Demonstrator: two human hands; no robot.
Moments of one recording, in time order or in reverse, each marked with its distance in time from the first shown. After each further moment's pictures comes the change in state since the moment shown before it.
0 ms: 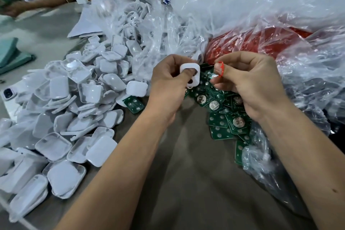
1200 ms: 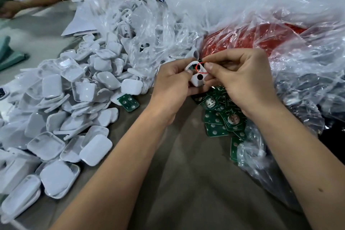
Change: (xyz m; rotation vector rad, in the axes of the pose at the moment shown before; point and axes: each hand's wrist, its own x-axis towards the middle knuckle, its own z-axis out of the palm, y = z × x) left_hand -0.005 0.005 0.013 -0.195 -0.129 -0.172; right_hand 0.000 0.003 0.003 -0.236 -0.033 -0.193
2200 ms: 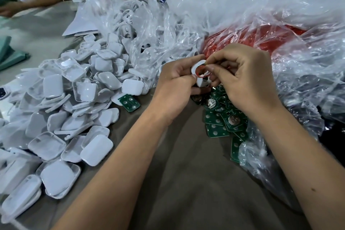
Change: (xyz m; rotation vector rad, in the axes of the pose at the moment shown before) left_hand -0.007 0.004 -0.003 0.135 -0.109 0.087; right_hand 0.002 -0.002 -0.007 -0.404 -0.041 -0.364
